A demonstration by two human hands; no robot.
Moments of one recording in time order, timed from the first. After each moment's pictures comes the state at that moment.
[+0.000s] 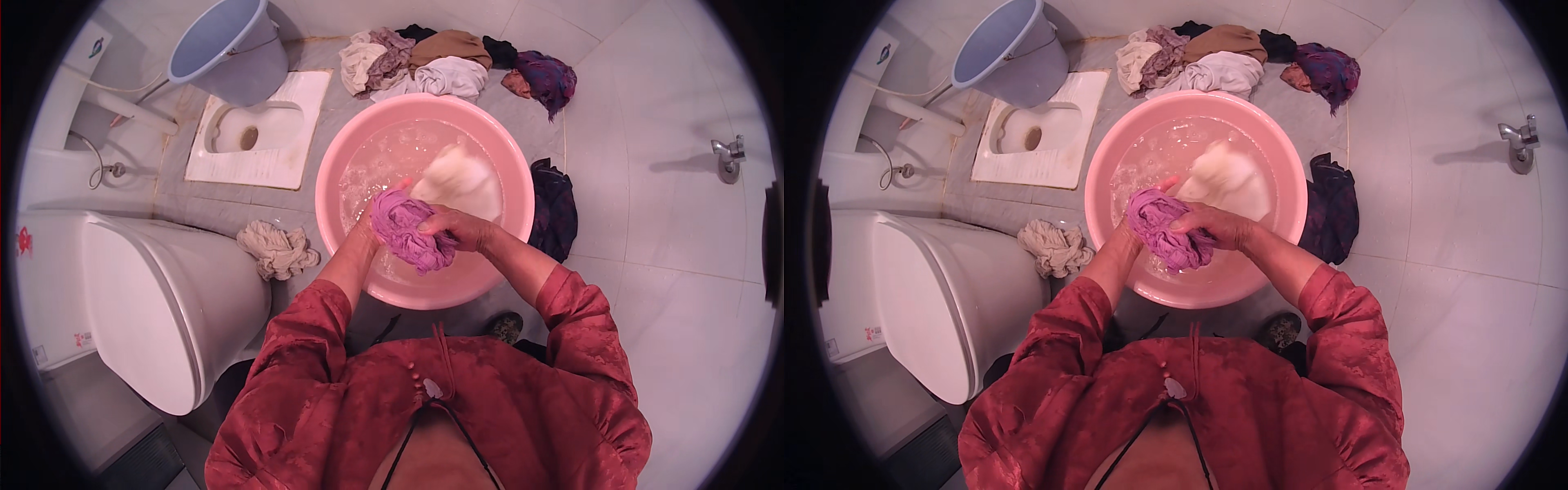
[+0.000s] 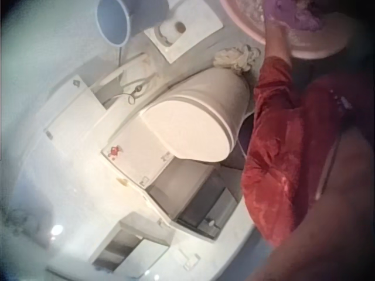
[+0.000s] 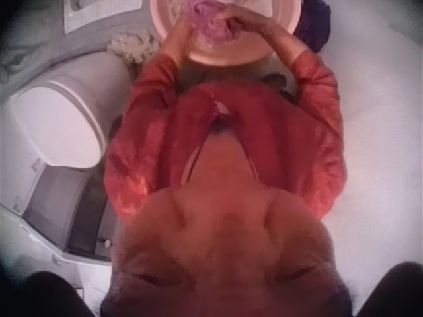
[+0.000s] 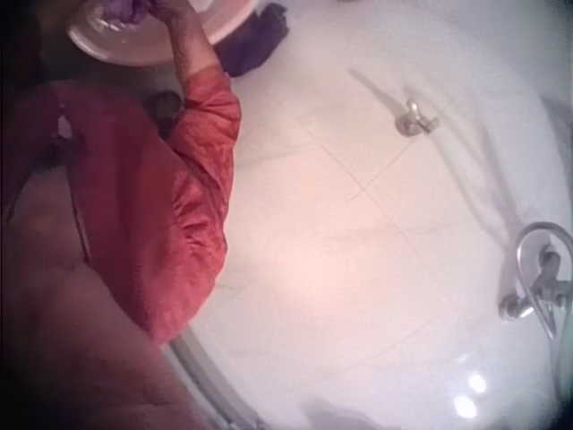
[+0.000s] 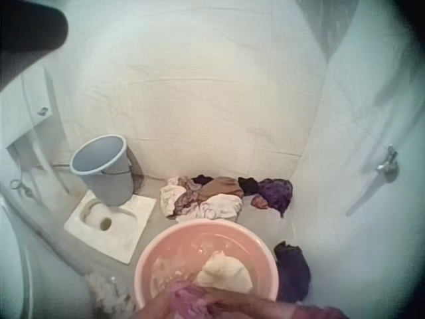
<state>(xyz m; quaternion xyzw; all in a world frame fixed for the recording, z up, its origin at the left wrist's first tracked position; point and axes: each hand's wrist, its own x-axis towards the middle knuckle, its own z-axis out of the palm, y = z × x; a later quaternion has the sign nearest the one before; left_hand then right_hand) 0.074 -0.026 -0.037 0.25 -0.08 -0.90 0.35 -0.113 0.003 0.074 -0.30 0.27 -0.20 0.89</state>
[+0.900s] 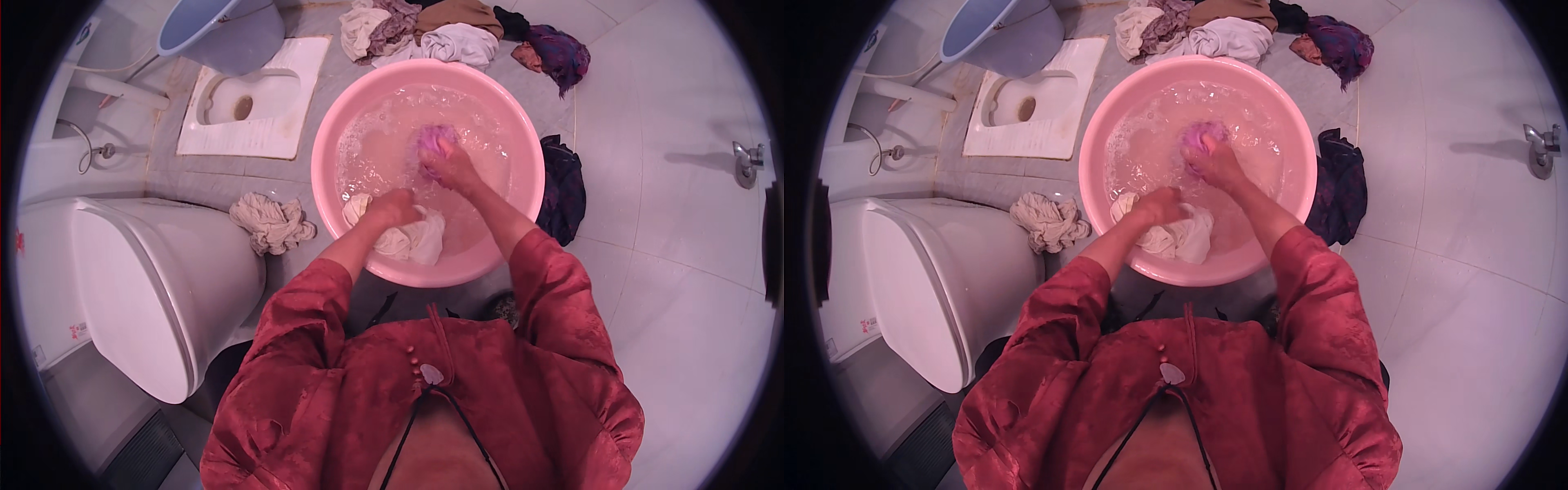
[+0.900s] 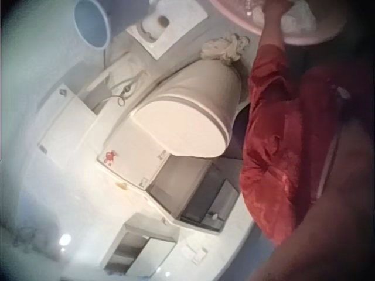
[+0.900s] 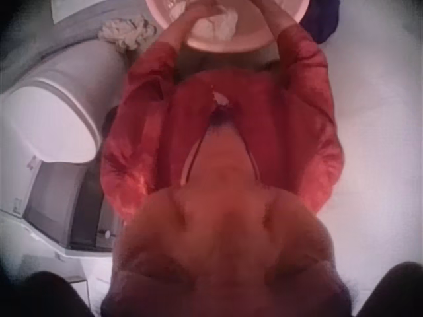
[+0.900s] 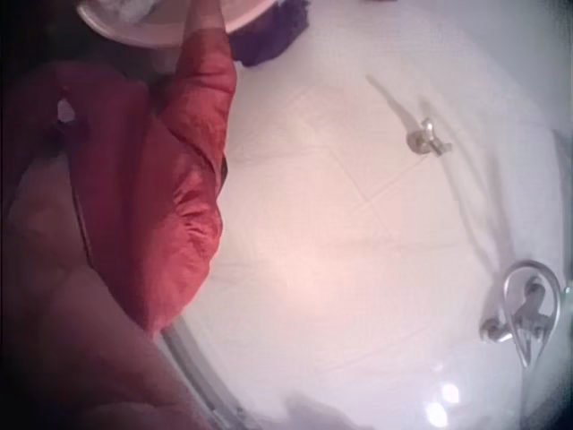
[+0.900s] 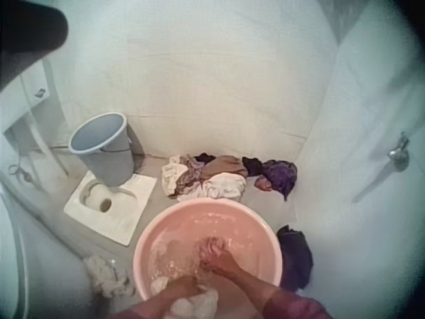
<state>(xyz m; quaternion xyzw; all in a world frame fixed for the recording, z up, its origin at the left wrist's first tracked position) 0.058 -0.010 -0.044 0.51 -0.73 -0.43 -0.16 -0.126 -0.044 -0.077 -0.37 0.57 -0.39 0.62</state>
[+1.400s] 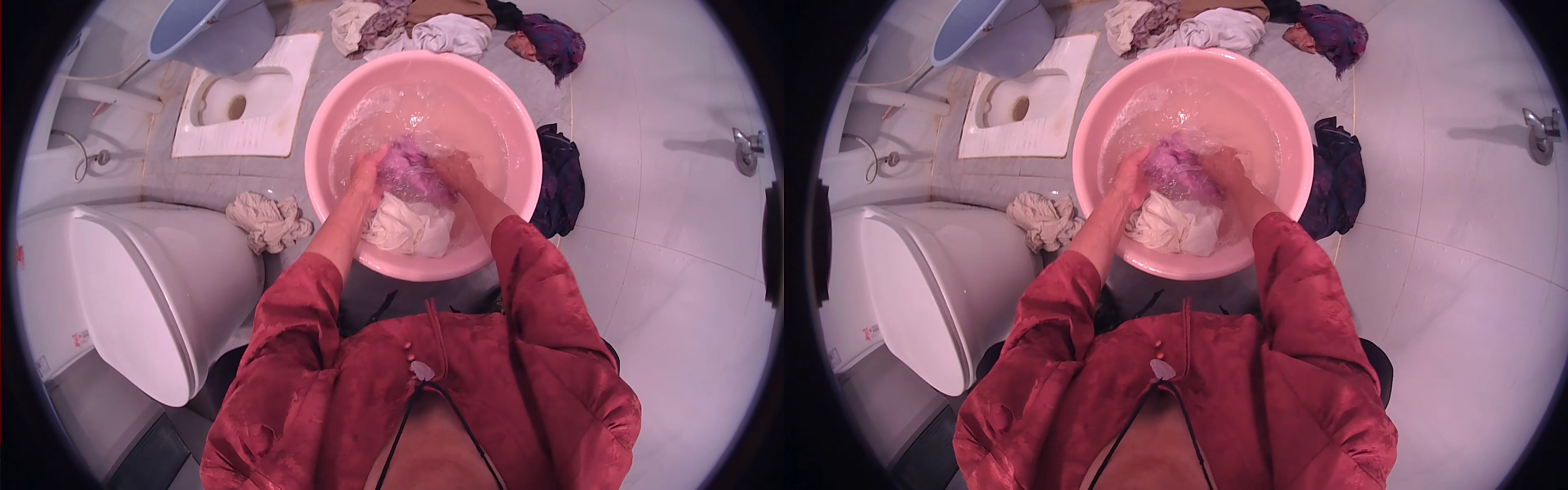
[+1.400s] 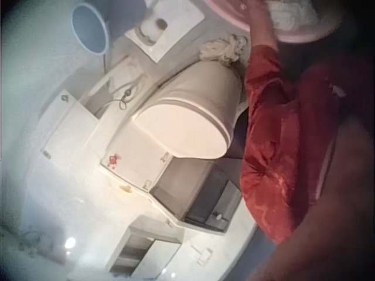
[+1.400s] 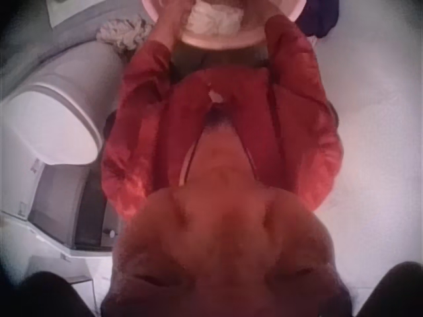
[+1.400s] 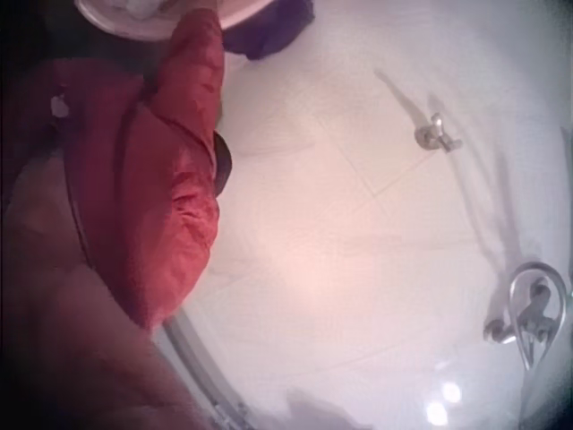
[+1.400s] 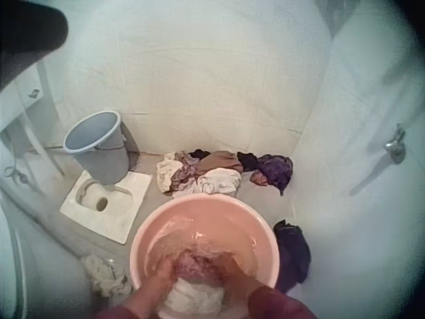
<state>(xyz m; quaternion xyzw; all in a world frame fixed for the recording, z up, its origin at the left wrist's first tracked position) 0.066 -0.041 -0.066 0.46 -0.14 -0.79 0.37 -0.161 -0.030 -0.145 -0.76 0.62 0.06 0.19</state>
